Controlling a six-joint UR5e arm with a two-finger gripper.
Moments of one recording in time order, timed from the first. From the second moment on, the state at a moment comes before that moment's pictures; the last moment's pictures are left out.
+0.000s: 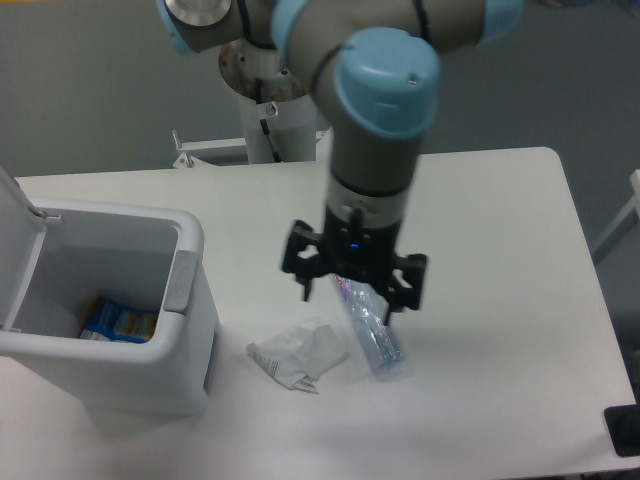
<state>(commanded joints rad) 2.49 -2.02 -1.18 -1.30 1.43 0.82</state>
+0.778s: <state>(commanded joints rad) 2.65 -2.07 -1.28 -1.28 1.54 1.23</state>
